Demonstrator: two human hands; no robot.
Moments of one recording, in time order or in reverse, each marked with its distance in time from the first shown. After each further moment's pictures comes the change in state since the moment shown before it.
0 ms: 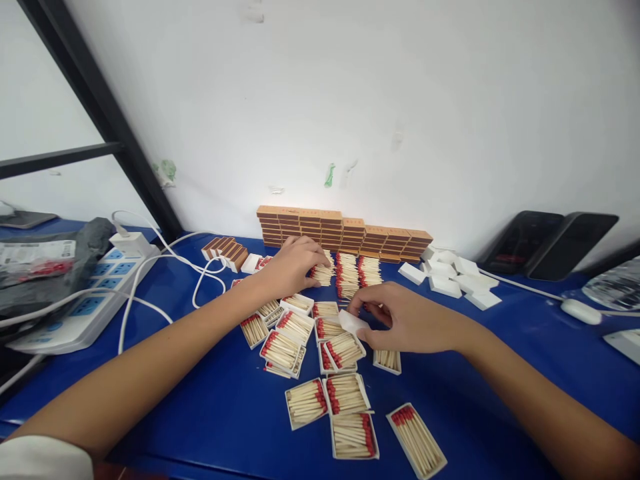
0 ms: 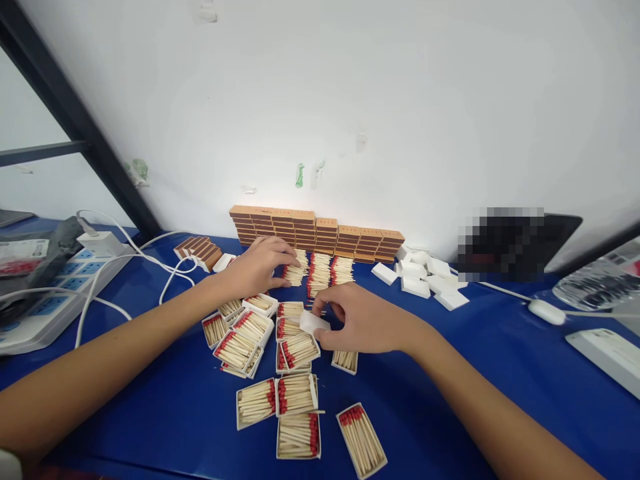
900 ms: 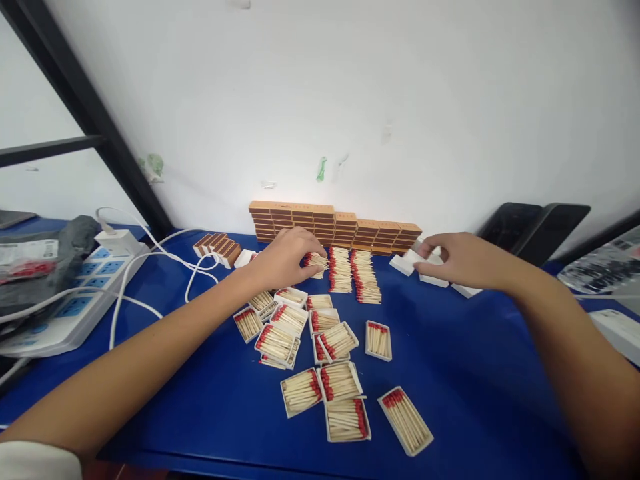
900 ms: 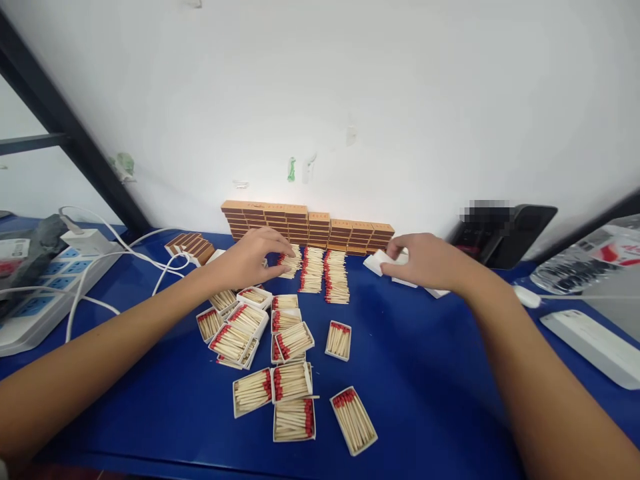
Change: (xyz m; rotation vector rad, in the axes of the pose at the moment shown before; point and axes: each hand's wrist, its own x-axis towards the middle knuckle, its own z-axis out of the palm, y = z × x) left_hand 0.001 0.009 -0.015 -0.138 0.085 0.030; right_hand -0.033 0.086 -0.084 -0.380 0.361 0.367
